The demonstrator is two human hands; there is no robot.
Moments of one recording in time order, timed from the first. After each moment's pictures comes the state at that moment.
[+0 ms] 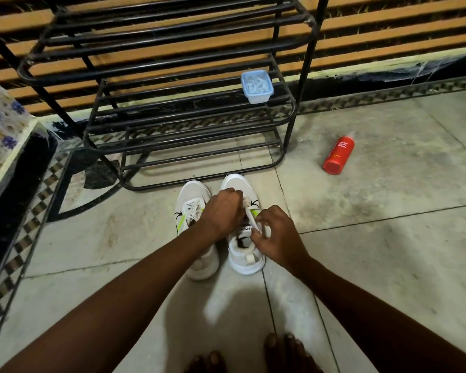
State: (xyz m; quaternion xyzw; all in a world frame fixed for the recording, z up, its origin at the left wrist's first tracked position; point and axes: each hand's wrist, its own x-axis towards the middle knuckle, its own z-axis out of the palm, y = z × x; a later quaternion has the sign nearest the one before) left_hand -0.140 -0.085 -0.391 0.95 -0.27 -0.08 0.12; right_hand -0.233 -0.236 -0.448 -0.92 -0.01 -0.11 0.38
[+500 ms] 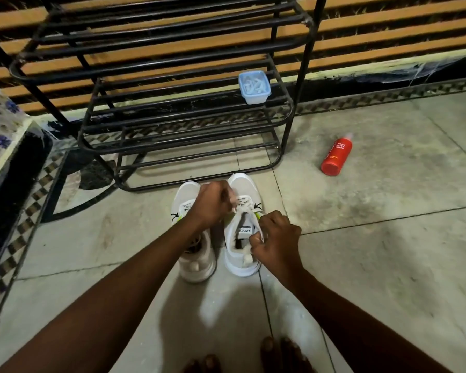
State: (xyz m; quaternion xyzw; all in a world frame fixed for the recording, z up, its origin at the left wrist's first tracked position) left_hand -0.123 -0.069 -0.390 0.91 -0.14 -0.11 0.38; right_hand -0.241 -0.222 -0.453 -0.95 0.10 -0.12 0.27
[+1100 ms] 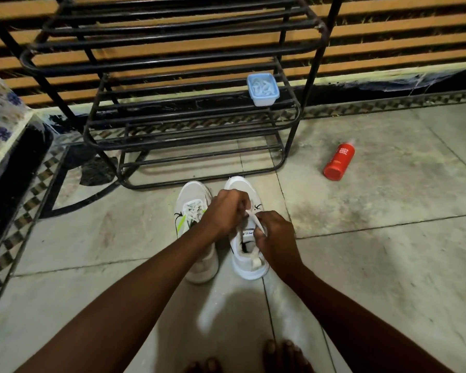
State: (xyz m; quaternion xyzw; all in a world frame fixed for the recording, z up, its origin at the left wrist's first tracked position) left_hand -0.132 -0.077 -0.399 0.93 -0.22 -0.12 0.28; right_hand -0.225 -0.214 -0.439 -0.92 0.03 -0.15 0.35
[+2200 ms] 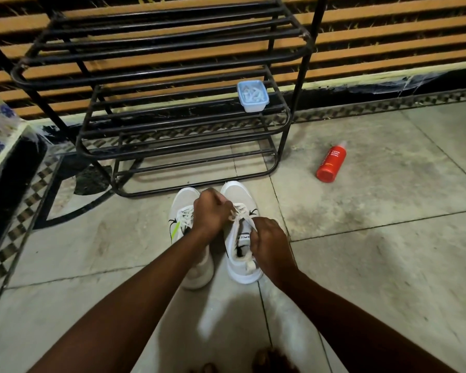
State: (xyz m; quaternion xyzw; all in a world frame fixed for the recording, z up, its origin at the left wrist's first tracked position) left_hand -0.129 -0.082 -0.406 0.86 0.05 -0.08 0.50; right_hand -0.230 -0.215 -0.452 -0.94 0.01 -0.19 0.28
